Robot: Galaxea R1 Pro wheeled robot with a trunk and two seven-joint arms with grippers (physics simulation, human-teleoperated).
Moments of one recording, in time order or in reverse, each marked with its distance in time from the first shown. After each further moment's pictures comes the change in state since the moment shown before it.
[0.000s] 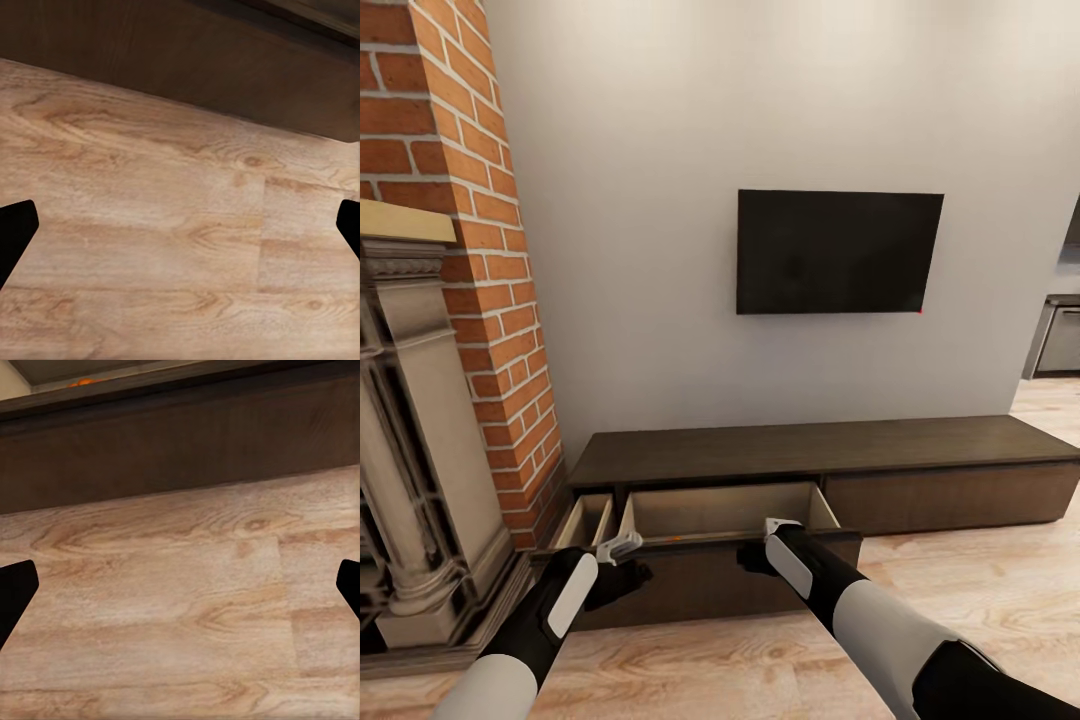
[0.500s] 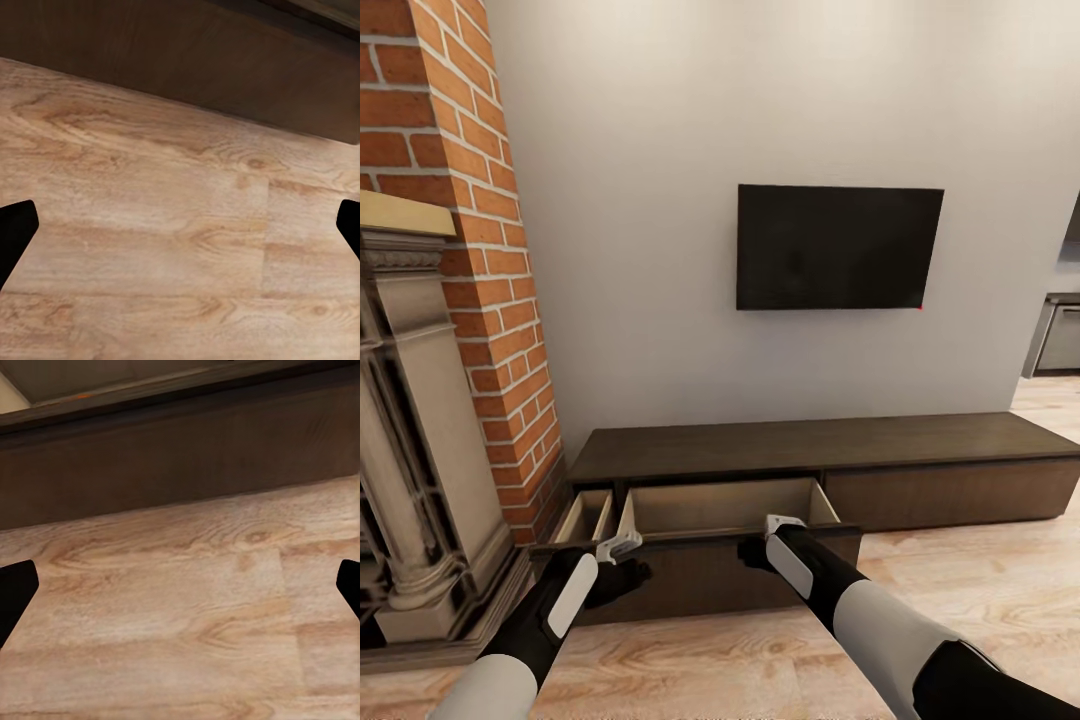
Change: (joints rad) left arm 0.000 0.000 0.000 0.001 -0.001 -0.013 -0.002; right arm 0.000 -0.001 0.003 0.000 0.000 -0.051 0.000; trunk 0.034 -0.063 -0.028
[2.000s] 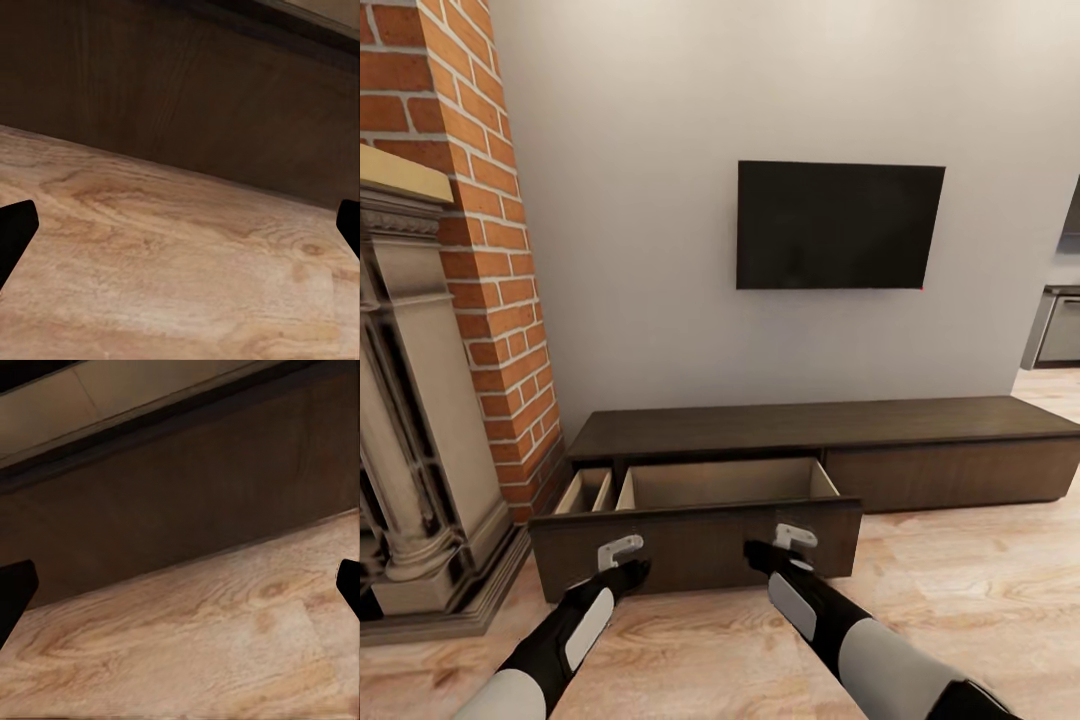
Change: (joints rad) left arm 0.006 -0.009 -0.144 0.183 -0.024 -0.528 -0.002; right arm 0.096 0.000 0.007 0.016 -0.005 -0.433 0.029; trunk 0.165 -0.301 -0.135
